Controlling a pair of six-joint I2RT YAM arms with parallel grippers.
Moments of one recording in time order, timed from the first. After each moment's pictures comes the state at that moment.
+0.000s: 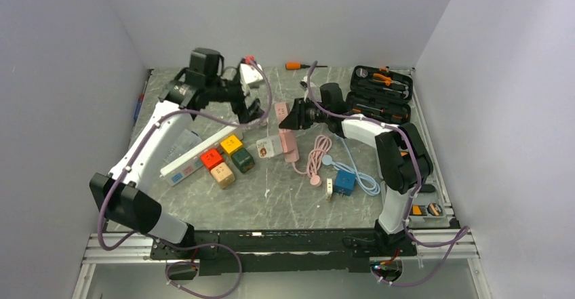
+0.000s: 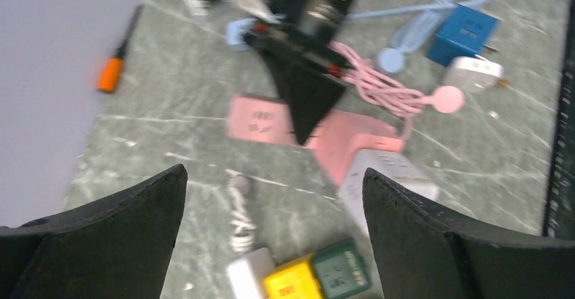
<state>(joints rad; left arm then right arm) -0.32 1.51 1.62 -0.68 0.75 0.62 0.42 1.86 1.13 0.23 -0.76 0.43</state>
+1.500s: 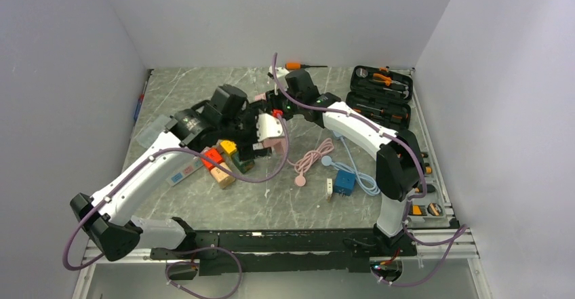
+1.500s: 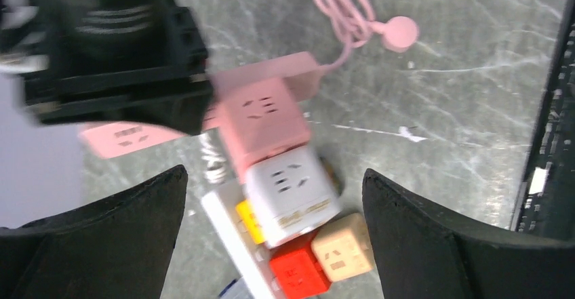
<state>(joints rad) -0.68 1.29 1.47 -0.92 0.28 0.77 0.66 1.83 1.53 -0.30 -0.31 0.22</state>
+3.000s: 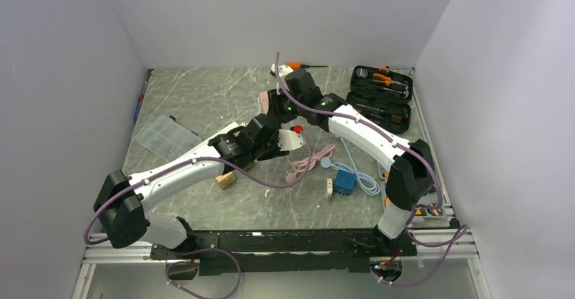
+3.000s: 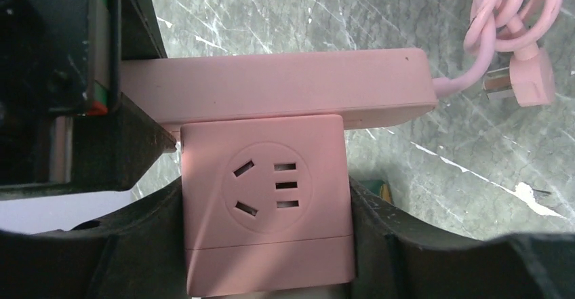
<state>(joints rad) -0.88 1.37 1.08 -0.39 -0.27 0.67 0.72 1.73 1.54 -0.41 -0.13 0.24</state>
